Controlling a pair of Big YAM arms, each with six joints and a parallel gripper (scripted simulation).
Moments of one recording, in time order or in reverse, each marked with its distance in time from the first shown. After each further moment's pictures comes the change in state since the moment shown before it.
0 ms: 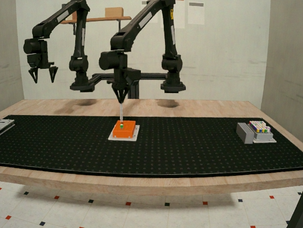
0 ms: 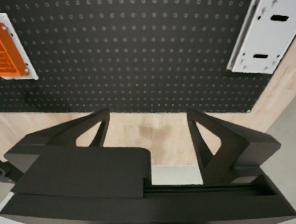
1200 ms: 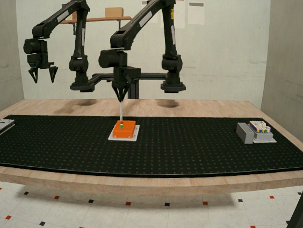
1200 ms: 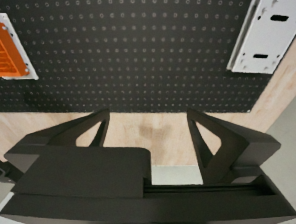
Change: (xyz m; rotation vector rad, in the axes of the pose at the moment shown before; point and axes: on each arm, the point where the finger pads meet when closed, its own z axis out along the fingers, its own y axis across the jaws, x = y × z) left arm 0.000 -0.001 -0.007 0.002 0.000 0.000; right arm 0.000 0.000 0.000 0.000 0.000 0.000
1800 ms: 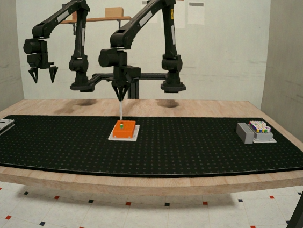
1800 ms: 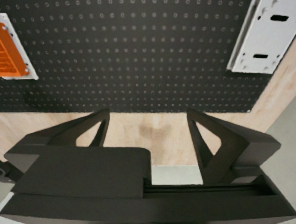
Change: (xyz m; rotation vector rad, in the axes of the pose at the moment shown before) left arm 0.000 0.000 -0.003 0.000 0.000 0.000; right arm 0.000 0.000 0.000 0.000 0.000 0.000
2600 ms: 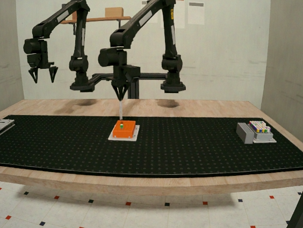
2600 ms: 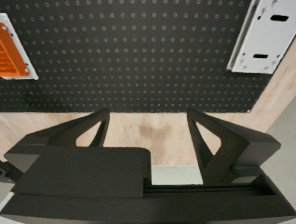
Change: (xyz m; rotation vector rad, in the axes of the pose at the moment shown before) left arm 0.000 -0.001 -0.003 -0.004 0.001 0.000; right arm 0.000 0.000 0.000 0.000 0.000 0.000
